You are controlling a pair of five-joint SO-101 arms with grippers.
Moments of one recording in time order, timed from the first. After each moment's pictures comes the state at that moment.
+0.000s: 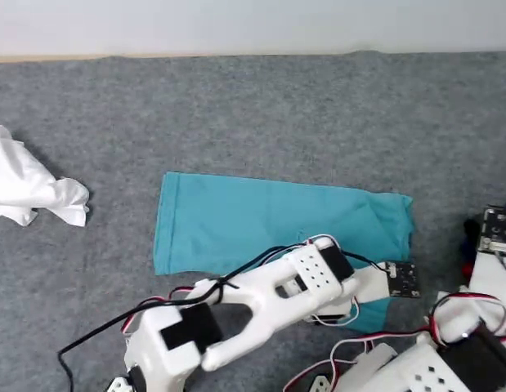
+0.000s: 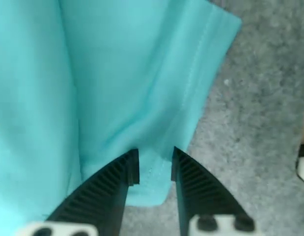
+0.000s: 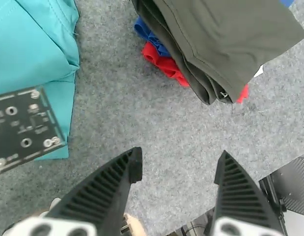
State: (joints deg) left arm 57.1 23.7 6.5 71.3 -19.0; right arm 50.5 -66.3 31.2 100.3 35.8
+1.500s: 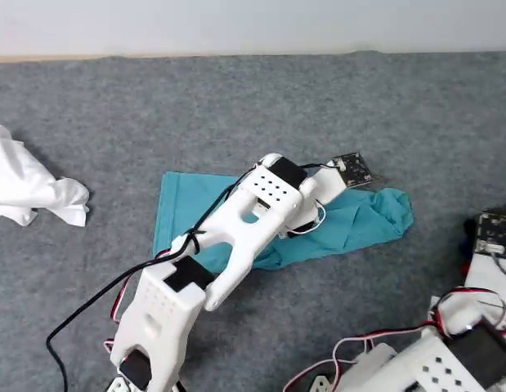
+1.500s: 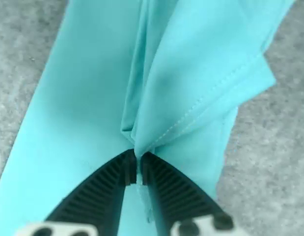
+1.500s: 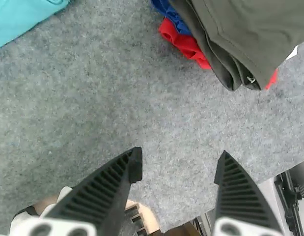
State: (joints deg) left arm 35.3 36.0 -18.3 79.3 -18.9; right arm 50.5 -65.8 37.1 100.3 35.8
